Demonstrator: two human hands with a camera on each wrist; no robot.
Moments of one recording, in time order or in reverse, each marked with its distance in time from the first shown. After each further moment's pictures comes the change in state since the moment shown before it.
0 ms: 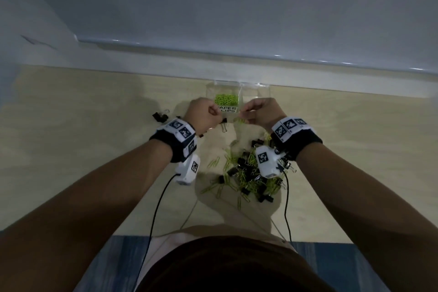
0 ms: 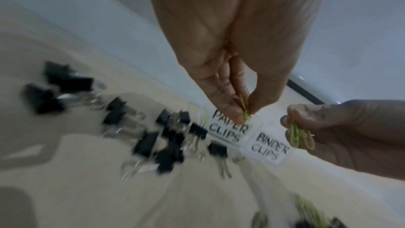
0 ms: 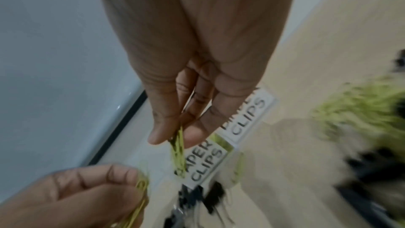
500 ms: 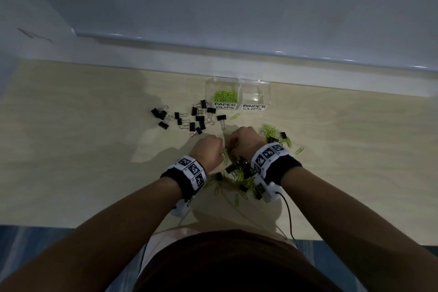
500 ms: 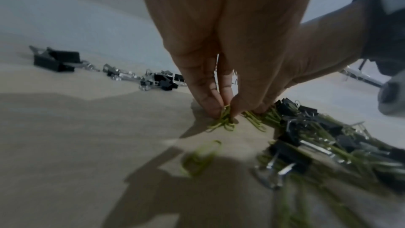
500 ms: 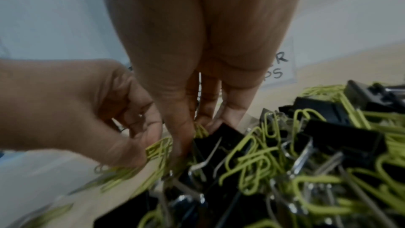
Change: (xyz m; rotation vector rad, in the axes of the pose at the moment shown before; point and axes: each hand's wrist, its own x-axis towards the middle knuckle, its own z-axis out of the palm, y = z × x) left_hand -0.051 -0.031 0.067 0.477 -0.231 0.052; right_hand -0.017 0.050 0.041 -1.024 -0.240 -0.074
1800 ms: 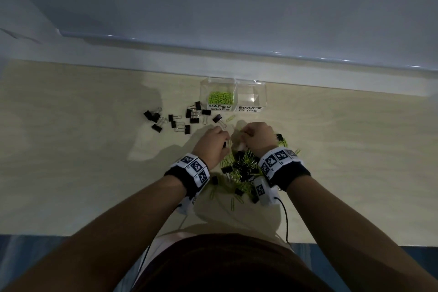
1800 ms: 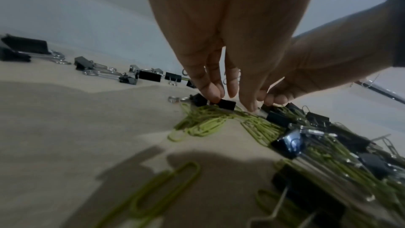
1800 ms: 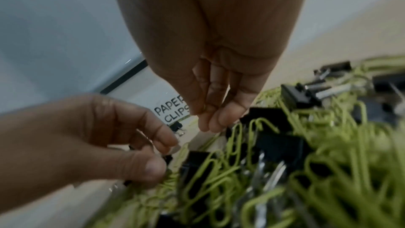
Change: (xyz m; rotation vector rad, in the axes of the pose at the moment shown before) left_hand 0.025 0.010 0.005 -0.109 0.082 0.091; right_hand -0.005 0.033 -0.006 0.360 0.368 0.186
